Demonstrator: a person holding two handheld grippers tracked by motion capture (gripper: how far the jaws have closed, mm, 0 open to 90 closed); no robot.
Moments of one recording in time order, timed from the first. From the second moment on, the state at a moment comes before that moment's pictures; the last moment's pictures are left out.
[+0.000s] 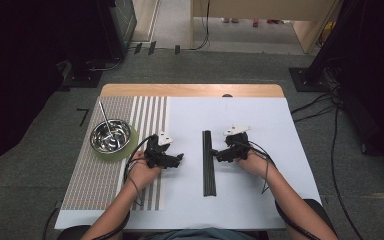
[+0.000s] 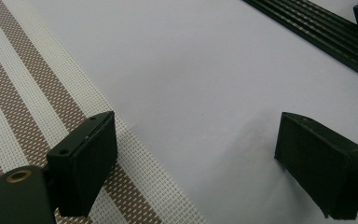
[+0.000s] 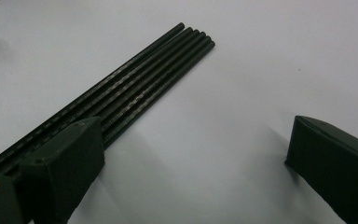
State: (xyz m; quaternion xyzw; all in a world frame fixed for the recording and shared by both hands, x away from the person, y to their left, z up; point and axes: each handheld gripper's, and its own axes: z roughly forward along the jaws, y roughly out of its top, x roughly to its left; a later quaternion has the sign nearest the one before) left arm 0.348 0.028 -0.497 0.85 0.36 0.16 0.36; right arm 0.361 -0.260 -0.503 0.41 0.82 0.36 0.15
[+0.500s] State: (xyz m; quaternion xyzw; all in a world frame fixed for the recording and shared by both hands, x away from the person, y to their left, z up) left arm 0.348 0.025 -0.497 0.84 0.38 0.16 0.35; right arm 0.362 -0.260 -0.503 0.41 0.83 0.36 0.16
